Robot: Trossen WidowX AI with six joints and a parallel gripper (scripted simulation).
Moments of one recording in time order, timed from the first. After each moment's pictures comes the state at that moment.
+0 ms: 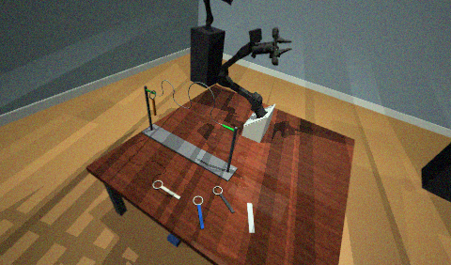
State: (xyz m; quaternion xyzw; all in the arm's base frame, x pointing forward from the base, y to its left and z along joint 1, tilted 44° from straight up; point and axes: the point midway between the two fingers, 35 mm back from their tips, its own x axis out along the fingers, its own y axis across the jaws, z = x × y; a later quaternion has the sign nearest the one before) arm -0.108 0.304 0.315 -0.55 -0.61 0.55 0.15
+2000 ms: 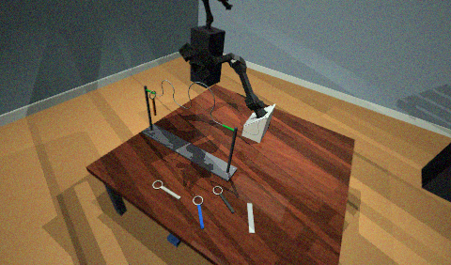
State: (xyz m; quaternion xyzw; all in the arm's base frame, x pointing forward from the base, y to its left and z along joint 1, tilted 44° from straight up) arm 0.341 0.132 0.509 -0.59 -0.31 0.20 0.71
